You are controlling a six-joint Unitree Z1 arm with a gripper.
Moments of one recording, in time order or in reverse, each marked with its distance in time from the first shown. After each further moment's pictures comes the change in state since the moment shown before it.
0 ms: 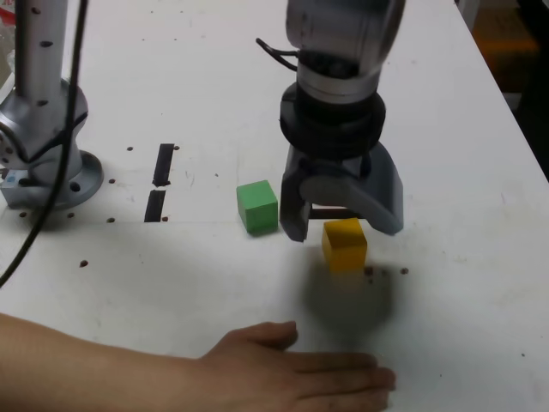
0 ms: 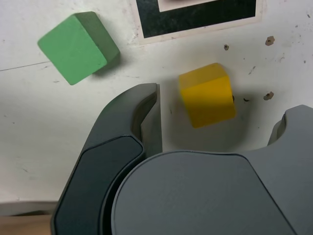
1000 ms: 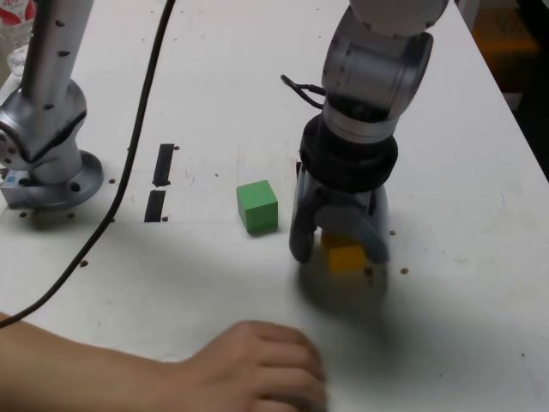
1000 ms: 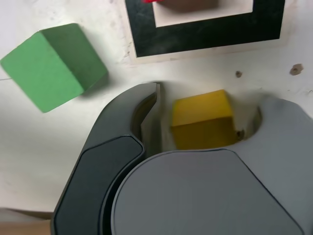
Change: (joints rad) arm 0.048 0.105 0.020 -0.049 -0.027 0.018
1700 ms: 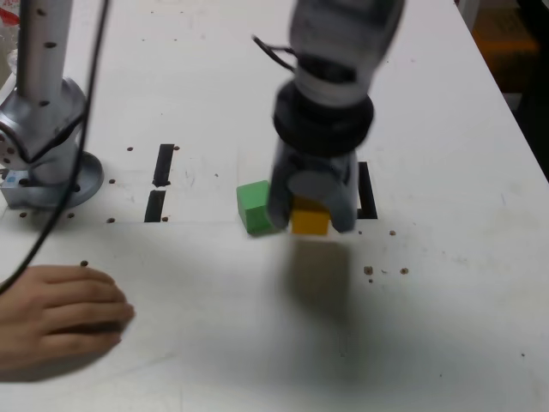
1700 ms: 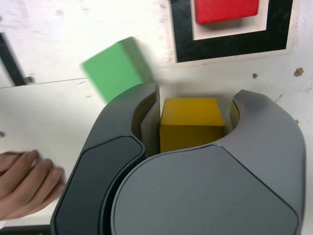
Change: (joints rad) arm -0.032 -0.133 0.011 0.127 0.065 -0.044
